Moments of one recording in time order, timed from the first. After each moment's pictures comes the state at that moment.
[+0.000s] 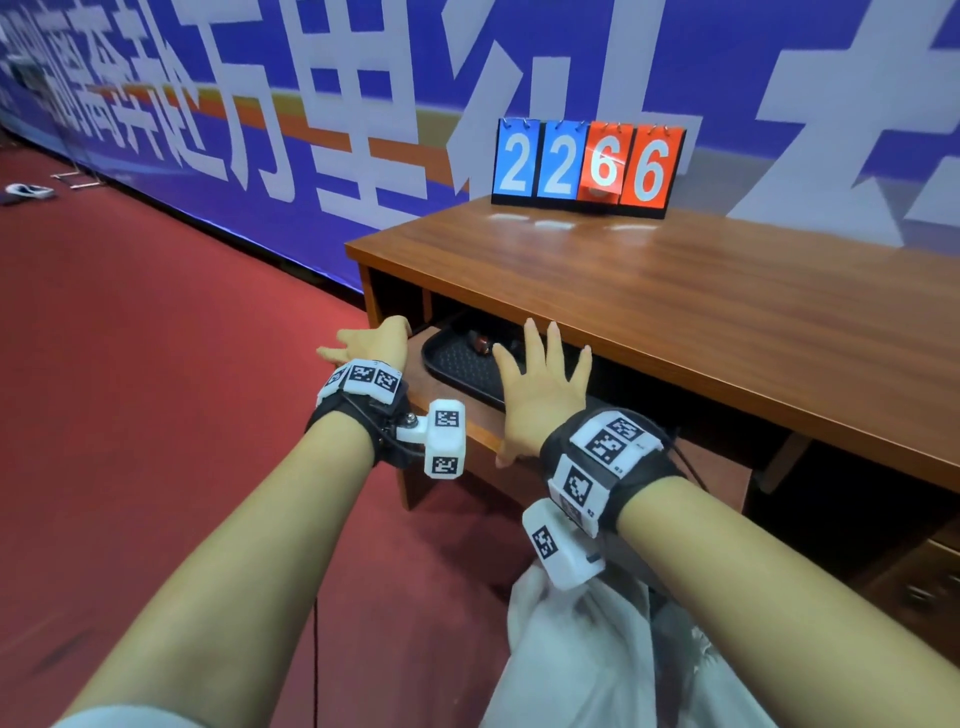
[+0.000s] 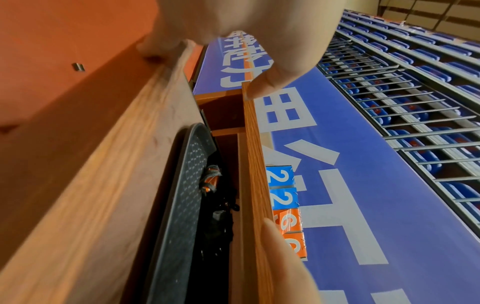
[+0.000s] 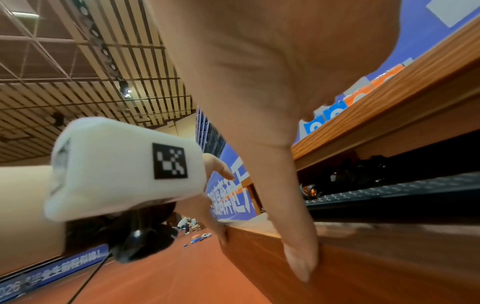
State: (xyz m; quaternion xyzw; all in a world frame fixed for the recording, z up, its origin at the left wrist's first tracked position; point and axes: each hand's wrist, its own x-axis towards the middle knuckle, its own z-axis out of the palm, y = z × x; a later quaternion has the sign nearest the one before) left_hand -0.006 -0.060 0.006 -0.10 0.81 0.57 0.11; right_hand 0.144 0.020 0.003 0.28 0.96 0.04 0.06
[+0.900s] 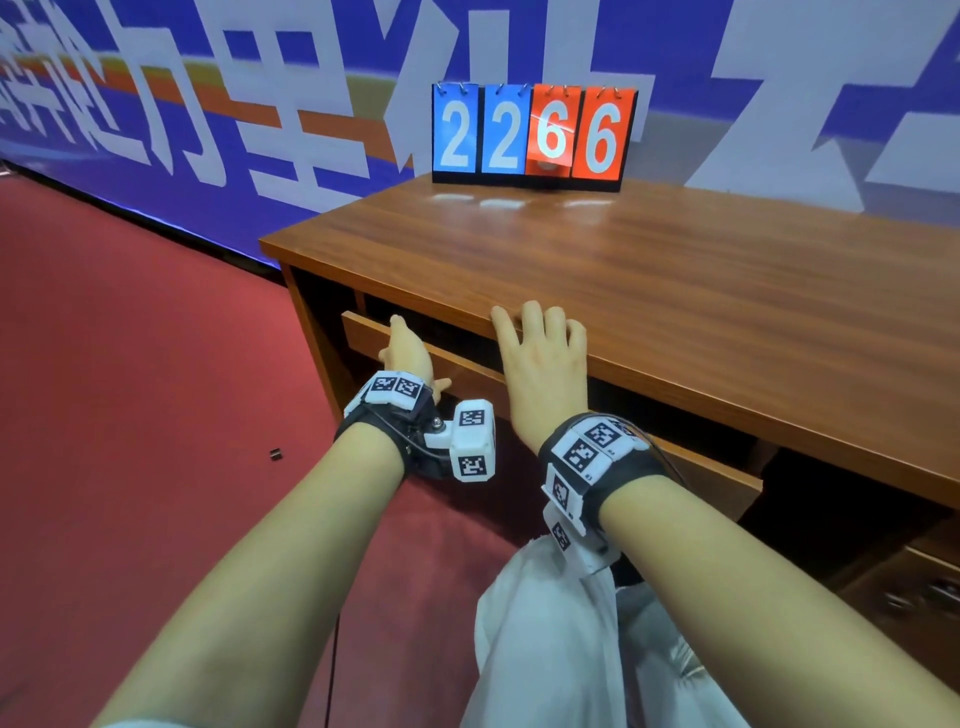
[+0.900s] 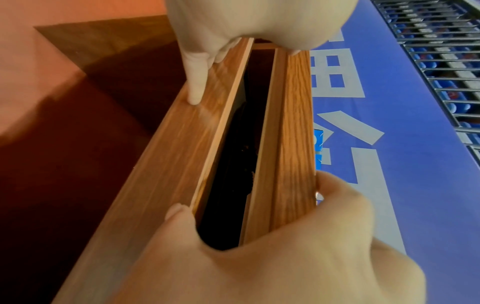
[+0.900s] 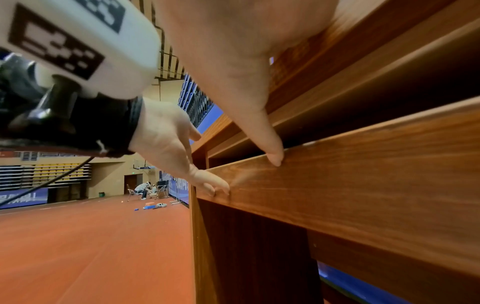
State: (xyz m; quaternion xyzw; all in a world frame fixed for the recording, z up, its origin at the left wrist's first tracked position) left_hand 0.002 0.062 -0.036 -0.14 0.55 0.78 0.27; right_hand 0.144 0.103 -0.026 0.28 0.91 0.15 -0.24
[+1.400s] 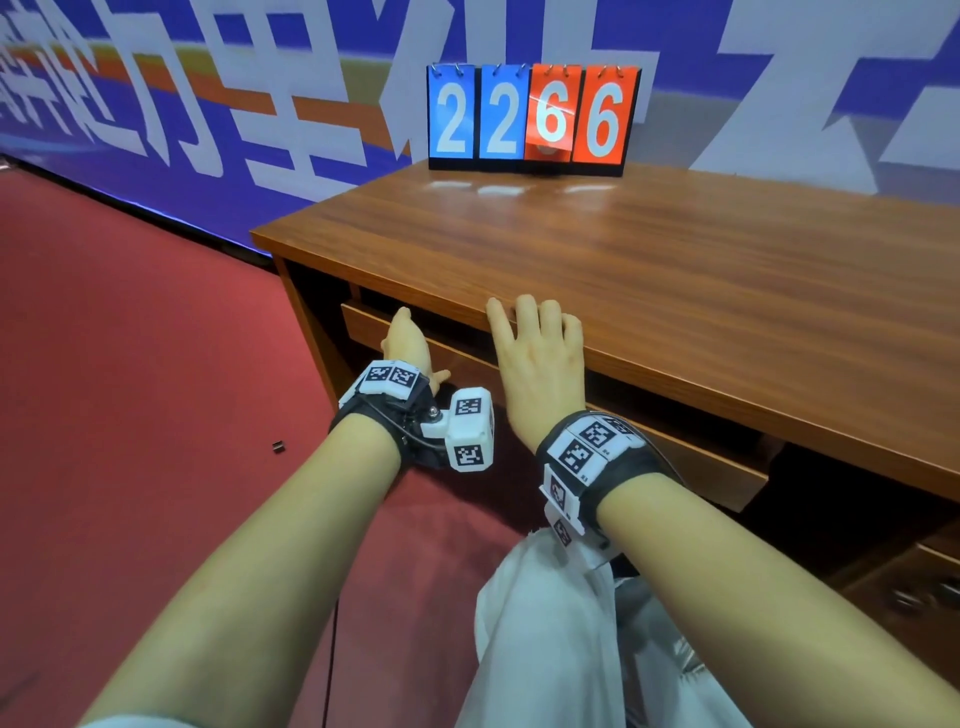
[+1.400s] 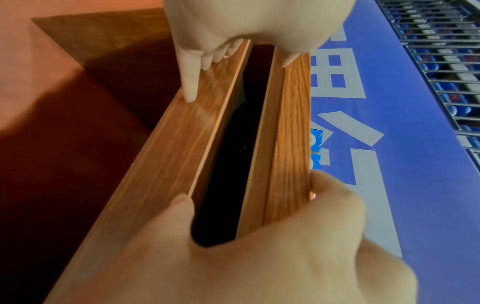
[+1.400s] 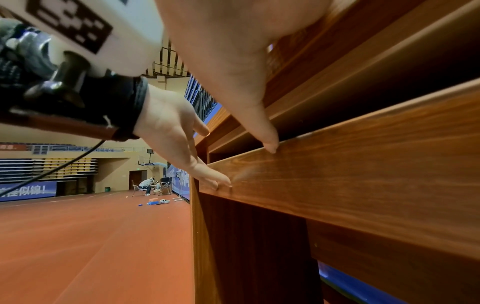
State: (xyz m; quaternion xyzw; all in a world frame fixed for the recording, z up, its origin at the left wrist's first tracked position) left_hand -0.006 0.068 -0.038 -0.13 0.57 0.77 0.28; right_hand 0.140 0.106 -0.032 0.28 0.91 0.18 -0.26
